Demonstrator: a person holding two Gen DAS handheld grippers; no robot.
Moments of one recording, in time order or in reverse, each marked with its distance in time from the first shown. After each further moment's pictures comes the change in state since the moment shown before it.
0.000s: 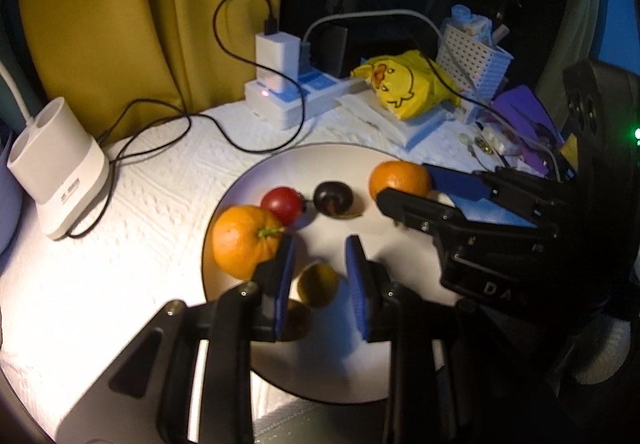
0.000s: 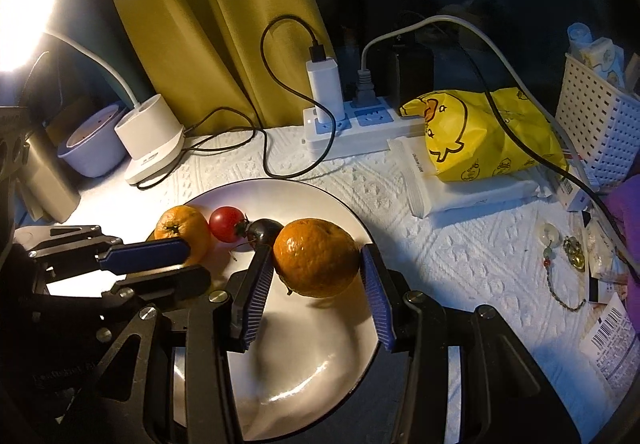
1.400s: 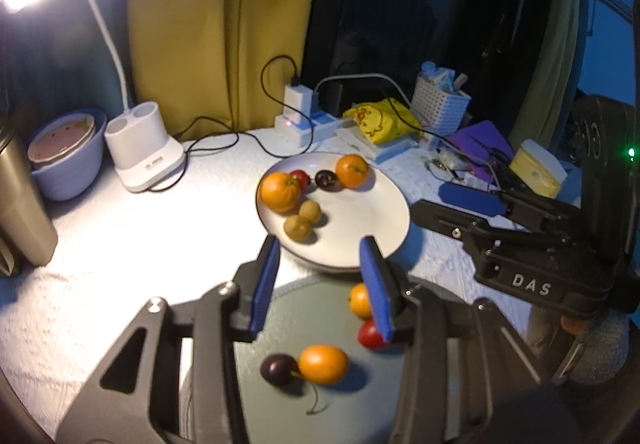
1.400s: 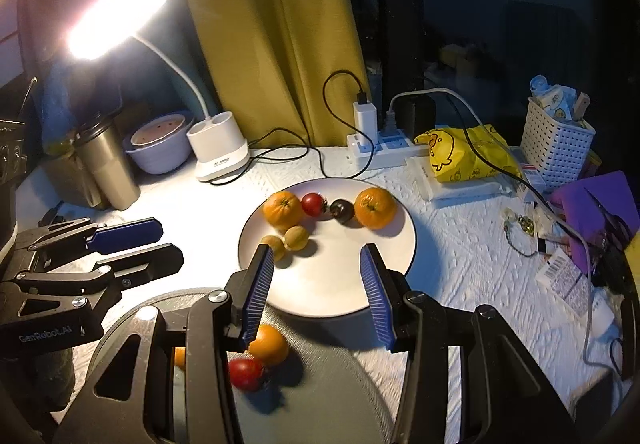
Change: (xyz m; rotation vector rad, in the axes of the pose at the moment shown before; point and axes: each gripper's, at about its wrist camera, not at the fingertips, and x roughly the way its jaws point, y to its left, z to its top) left arm -0.137 -0.002 -0.068 -0.056 -0.164 0.011; right arm -0.118 0.070 -0.037 -0.037 -0.087 -0.001
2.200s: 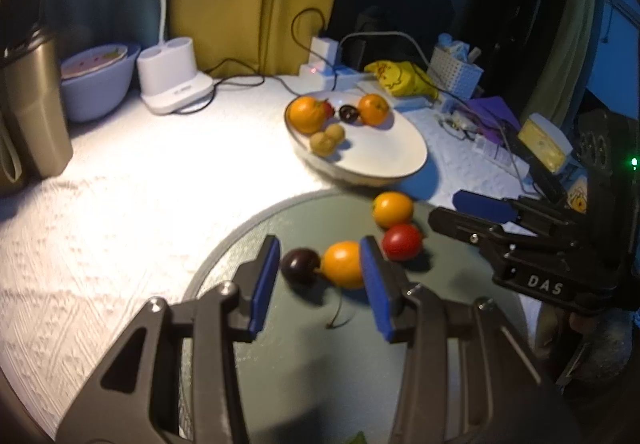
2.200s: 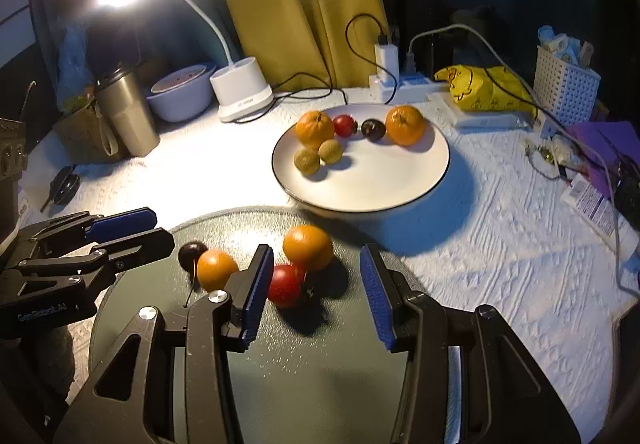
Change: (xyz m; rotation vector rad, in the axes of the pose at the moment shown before) left arm -0.009 0.020 -0.069 -0.074 0.072 0.026; right arm -0.002 0.028 -0.064 0.015 0.102 0.034
